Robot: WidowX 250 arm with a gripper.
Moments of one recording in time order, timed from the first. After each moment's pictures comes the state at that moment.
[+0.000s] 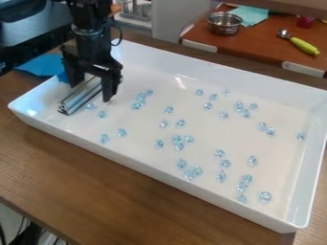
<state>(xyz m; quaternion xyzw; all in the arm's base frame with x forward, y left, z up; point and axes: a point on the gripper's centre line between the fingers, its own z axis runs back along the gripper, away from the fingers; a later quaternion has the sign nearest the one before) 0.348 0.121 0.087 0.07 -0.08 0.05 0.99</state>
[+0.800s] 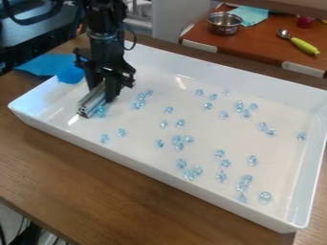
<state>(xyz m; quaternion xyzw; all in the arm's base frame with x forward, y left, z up) 0.358 0.100 0.083 0.06 -0.08 0.04 0.99</state>
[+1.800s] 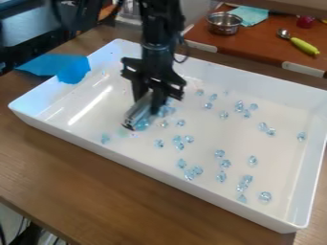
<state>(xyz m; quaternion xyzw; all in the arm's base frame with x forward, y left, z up) 0.365 0.009 0.081 0.04 -0.06 0.00 1.00</state>
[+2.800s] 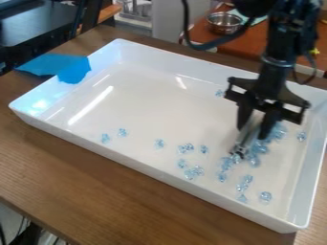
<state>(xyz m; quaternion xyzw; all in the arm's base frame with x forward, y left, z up) 0.383 -0.142 0.085 0.01 -0.02 -0.01 1.00</state>
